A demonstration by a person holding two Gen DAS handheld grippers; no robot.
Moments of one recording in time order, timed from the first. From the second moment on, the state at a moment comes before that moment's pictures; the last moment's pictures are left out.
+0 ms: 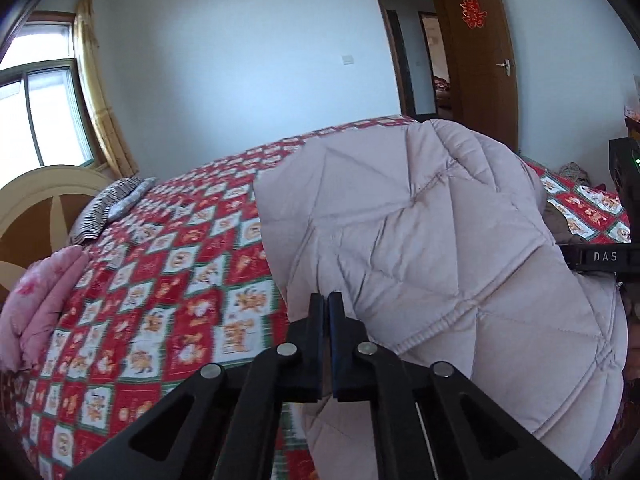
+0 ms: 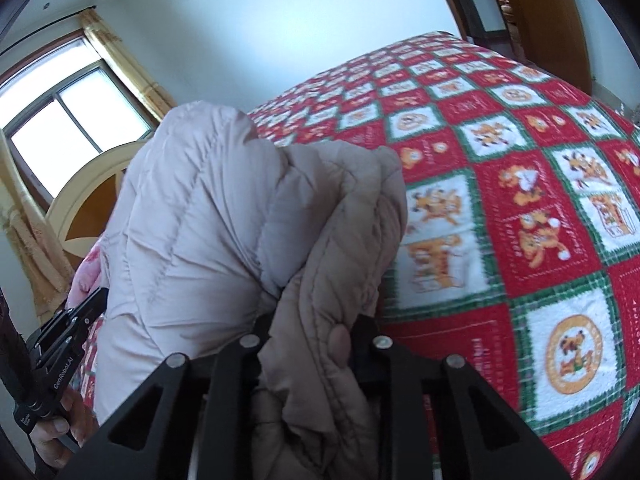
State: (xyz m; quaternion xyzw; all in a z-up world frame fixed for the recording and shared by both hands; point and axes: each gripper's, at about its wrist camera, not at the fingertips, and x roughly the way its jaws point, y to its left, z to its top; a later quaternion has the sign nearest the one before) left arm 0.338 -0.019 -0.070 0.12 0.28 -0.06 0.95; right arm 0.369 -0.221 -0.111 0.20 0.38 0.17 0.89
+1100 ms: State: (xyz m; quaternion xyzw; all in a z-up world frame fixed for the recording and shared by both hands) left arm 0.345 0.056 -0.152 -0.13 0.37 -0.04 0.92; right arm 0.378 -0.184 -0.143 0.15 0.42 0.16 0.88
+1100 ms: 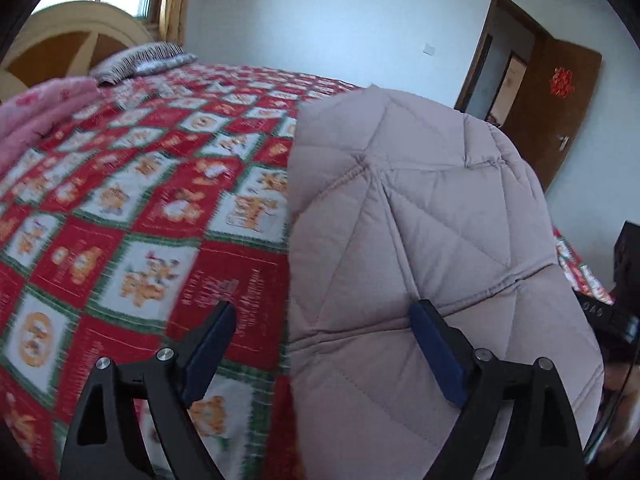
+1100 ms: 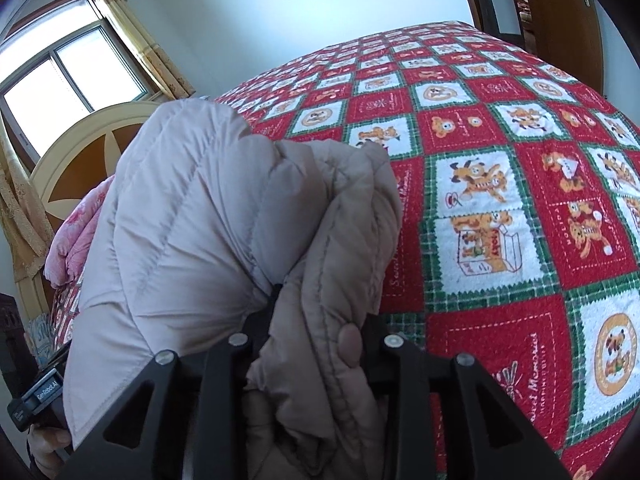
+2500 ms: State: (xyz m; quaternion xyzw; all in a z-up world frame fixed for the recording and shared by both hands) left arm 0.263 0.217 -0.087 -0.01 0.34 0.08 0.94; right arm 0.385 0.022 -0.111 0.09 0.41 0.33 0.85
